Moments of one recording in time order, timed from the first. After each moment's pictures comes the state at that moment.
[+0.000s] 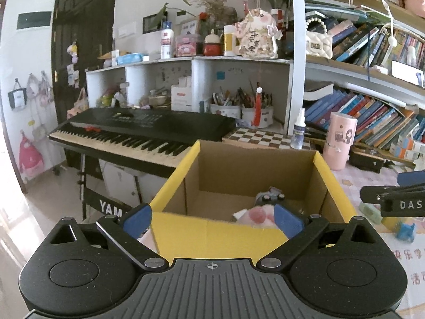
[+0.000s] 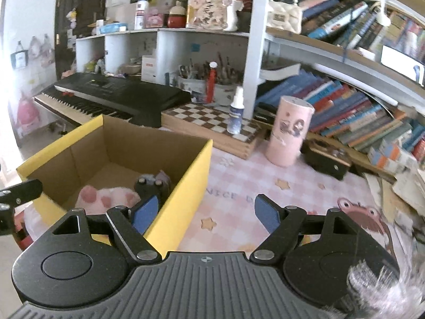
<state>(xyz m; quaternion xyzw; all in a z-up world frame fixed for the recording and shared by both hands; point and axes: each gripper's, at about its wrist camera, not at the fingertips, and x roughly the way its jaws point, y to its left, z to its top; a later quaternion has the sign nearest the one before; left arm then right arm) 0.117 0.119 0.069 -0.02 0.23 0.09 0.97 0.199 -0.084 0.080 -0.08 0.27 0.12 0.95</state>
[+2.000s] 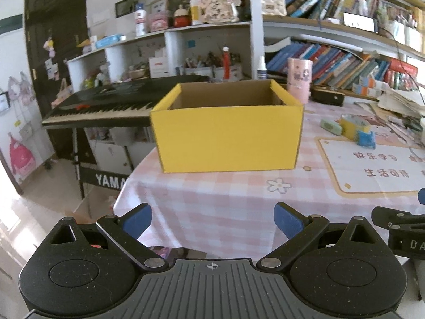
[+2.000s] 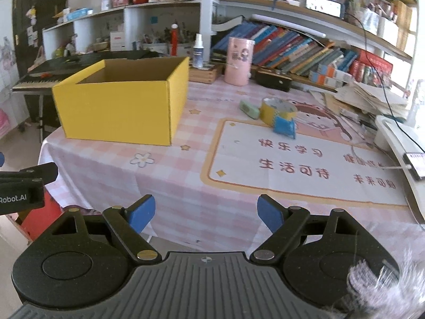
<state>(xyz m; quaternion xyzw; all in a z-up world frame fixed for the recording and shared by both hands) -0.008 0.097 0.030 0.04 0.29 0.02 0.96 -0.013 -0.079 0.023 -0.02 0.32 0.00 0.95</state>
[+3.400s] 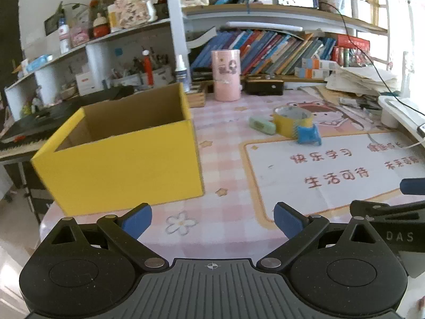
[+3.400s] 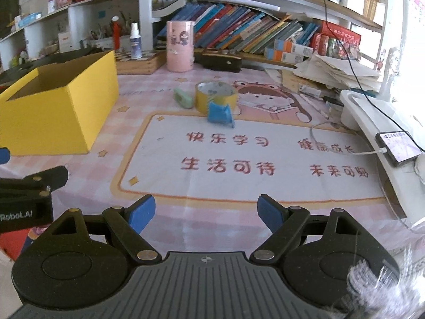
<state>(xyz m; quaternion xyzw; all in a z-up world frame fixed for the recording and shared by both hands) 0.060 -0.013 0.024 0.08 0.30 -0.09 0.95 0.036 -0.175 0.011 0.01 0.35 -0.07 0.93</state>
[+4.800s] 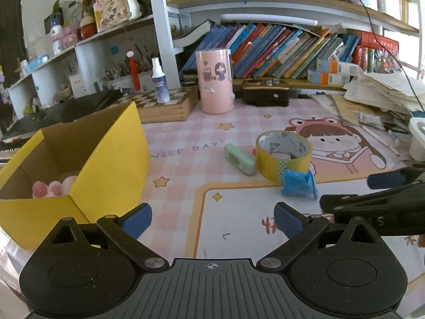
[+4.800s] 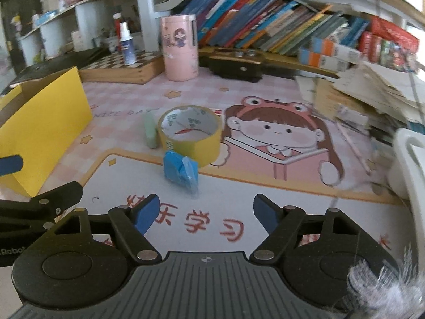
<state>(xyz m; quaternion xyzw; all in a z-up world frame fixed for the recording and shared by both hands) 0.166 -0.133 0.018 0.07 0.31 -0.02 0.95 0.197 -0.300 -0.002 0.00 0.37 0.07 0.93</state>
